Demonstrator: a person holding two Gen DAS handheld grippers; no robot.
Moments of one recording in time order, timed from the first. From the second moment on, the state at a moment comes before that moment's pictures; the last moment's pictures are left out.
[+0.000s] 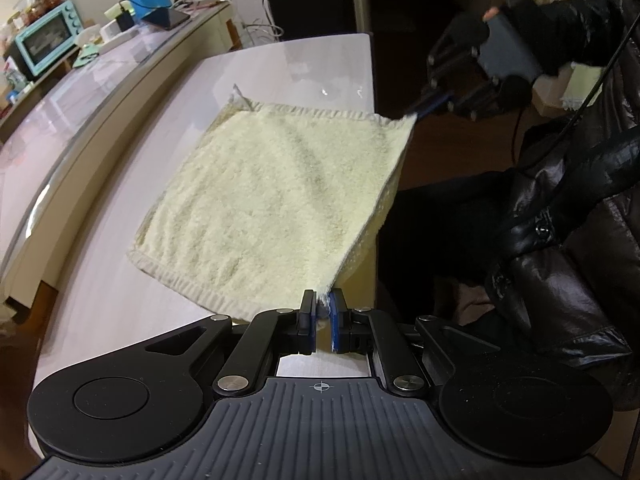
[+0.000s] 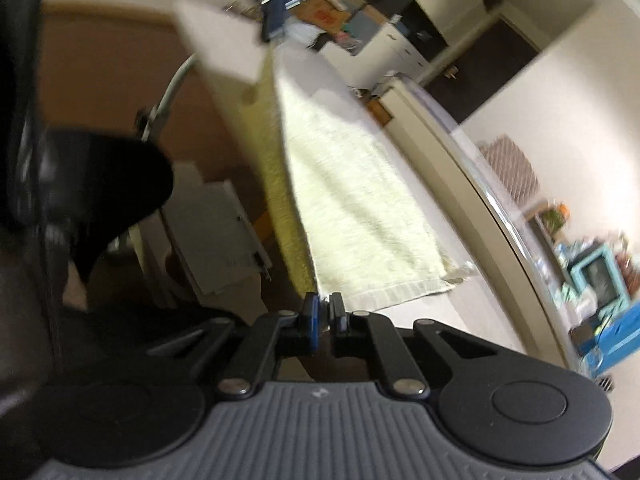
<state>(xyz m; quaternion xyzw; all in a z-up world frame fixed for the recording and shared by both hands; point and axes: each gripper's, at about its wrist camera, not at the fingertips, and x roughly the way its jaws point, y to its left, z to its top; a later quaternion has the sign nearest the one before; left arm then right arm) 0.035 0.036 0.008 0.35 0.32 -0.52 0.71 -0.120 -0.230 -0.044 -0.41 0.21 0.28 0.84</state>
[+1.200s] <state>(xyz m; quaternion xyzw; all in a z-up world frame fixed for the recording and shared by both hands) 0.199 0.016 0.011 0.31 0.33 -0.47 0.76 0.133 -0.295 0.035 -0.20 0.36 0.35 0.84</state>
